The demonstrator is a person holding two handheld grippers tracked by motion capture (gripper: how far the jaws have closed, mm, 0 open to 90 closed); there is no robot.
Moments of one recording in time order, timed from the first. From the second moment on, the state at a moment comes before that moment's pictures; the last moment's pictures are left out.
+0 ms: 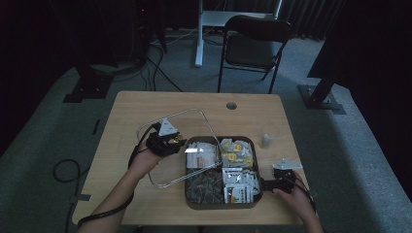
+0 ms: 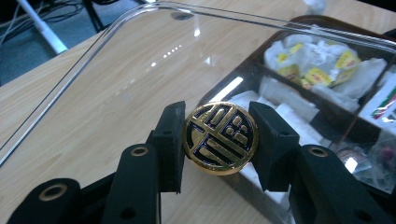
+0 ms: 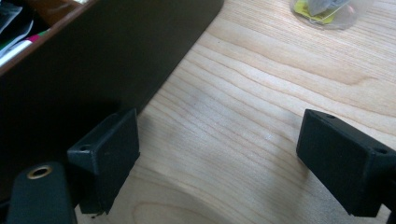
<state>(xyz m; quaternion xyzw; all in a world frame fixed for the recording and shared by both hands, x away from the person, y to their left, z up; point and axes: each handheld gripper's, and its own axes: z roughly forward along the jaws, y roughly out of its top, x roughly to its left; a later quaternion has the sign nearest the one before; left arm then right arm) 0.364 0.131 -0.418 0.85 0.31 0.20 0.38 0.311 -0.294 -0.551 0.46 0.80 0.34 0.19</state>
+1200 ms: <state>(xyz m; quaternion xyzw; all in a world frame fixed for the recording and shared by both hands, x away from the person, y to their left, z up) 0.338 0.051 -0.420 0.88 0.19 0.14 0.40 0.311 -0.294 -0.551 0.46 0.80 0.34 0.19</state>
